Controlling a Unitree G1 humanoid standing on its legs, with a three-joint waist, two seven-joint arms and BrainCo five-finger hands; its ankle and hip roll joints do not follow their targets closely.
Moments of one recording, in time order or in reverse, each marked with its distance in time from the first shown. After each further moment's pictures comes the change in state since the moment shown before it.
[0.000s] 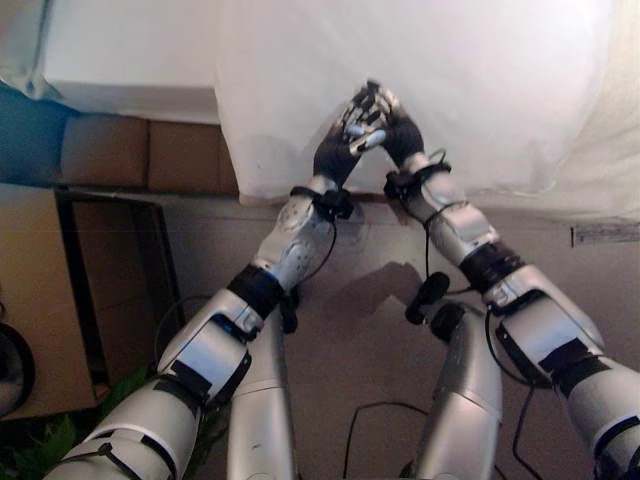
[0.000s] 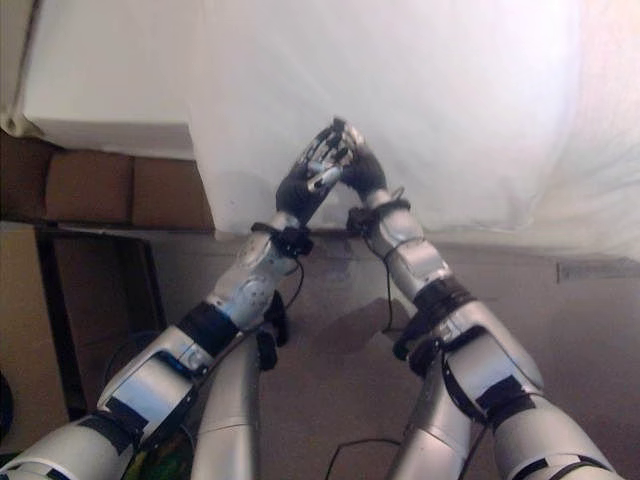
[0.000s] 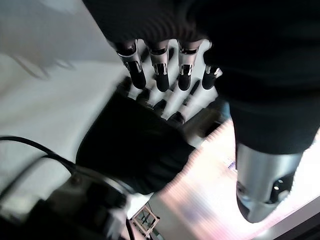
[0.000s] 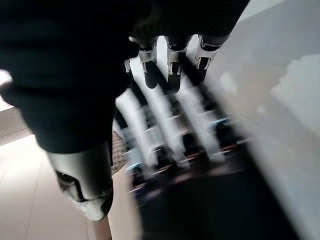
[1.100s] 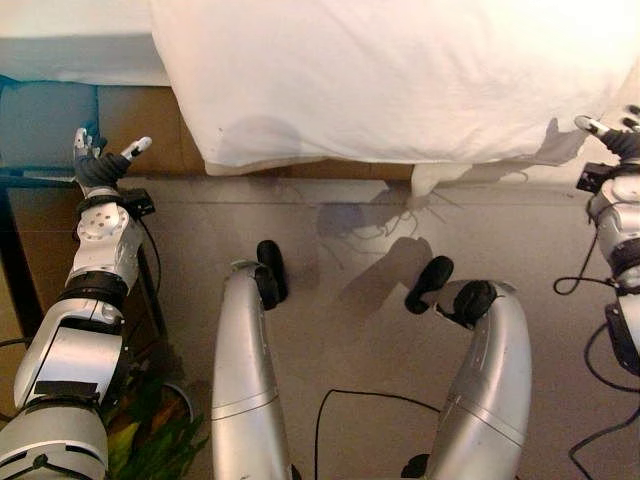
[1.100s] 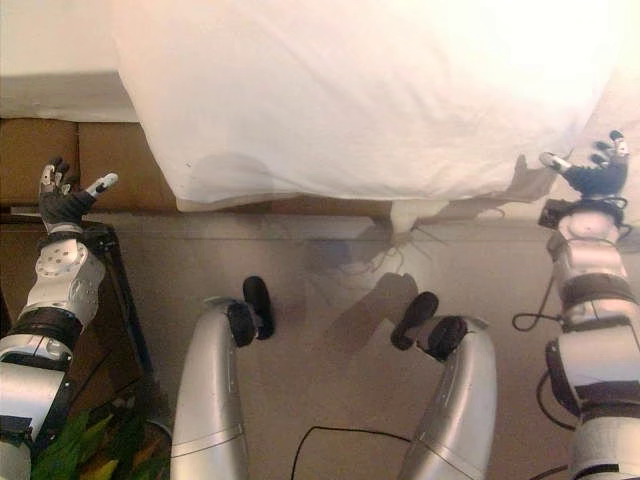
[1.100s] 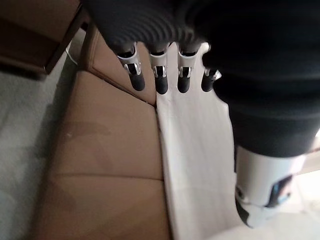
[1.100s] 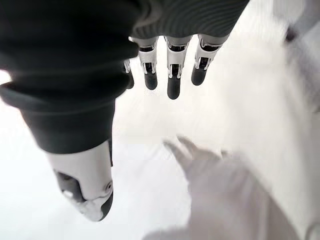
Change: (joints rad) left arm 0.160 0.544 0.325 0.398 0.256 -0.038 0.303; right arm 0.093 -0.503 -0.308 0.544 -0.246 0.015 -0.288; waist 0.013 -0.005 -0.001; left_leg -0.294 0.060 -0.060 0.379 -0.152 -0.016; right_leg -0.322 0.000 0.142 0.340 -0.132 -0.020
